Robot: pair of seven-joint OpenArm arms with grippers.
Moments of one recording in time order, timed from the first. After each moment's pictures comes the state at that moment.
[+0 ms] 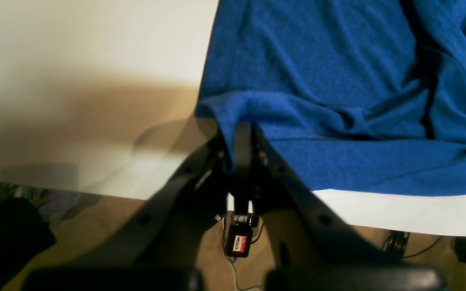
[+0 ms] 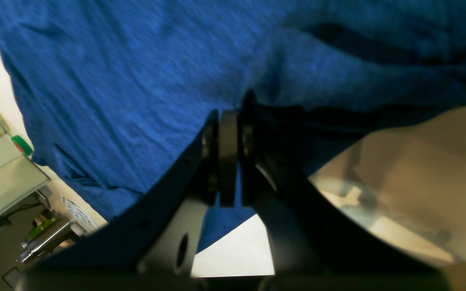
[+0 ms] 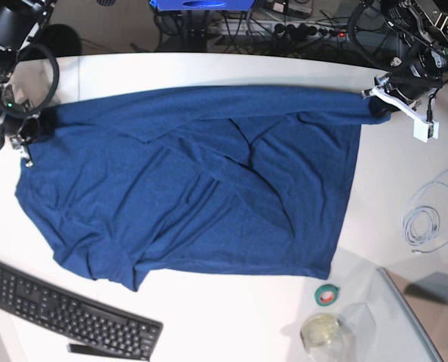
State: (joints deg) left arm 15.2 -0.2 -49.1 100.6 -27.4 -35.8 67.2; right arm -2.8 9.2 37.1 71.5 43.1 -8.7 -65.0
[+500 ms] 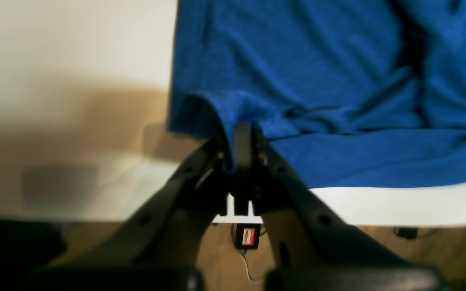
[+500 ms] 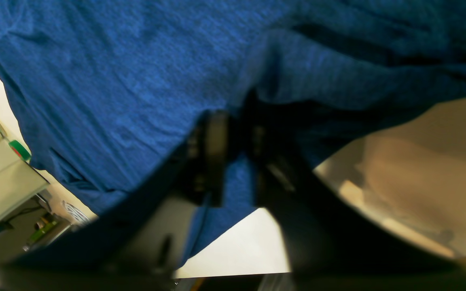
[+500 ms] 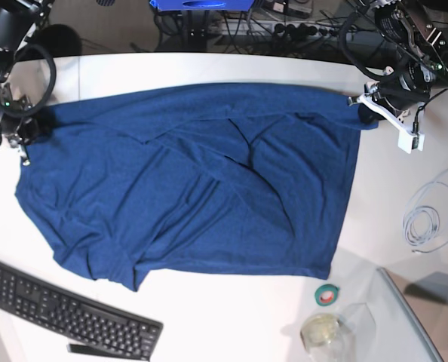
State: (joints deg) left arm 13.1 -0.3 -44.0 99.0 -21.9 -35.8 67.1; right arm -2.8 9.5 37.6 70.9 43.0 -8.7 -65.4
